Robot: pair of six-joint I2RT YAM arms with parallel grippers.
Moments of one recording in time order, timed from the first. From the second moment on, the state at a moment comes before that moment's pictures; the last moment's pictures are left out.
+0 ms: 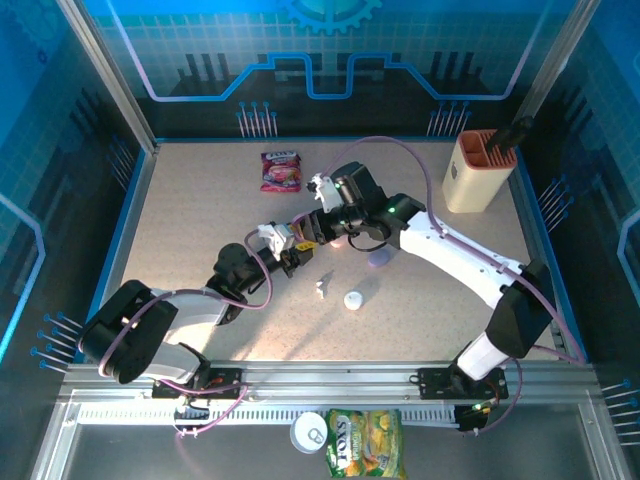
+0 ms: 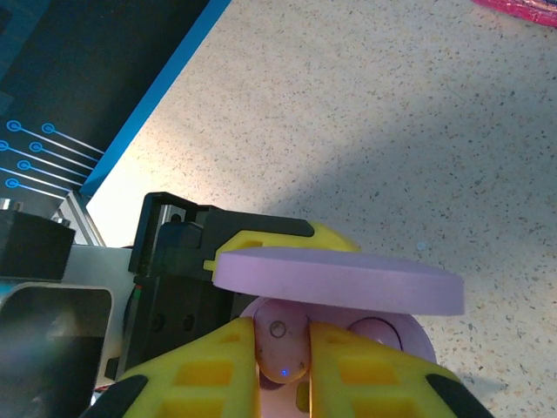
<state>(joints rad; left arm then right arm) -0.51 1.41 0.35 1.13 0.36 -0.01 0.75 1.58 1.42 -0.57 -0.35 0.36</state>
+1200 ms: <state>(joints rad) -0.51 1.43 0.35 1.13 0.42 -0.01 0.68 1.57 1.55 -0.62 -0.34 0.28</state>
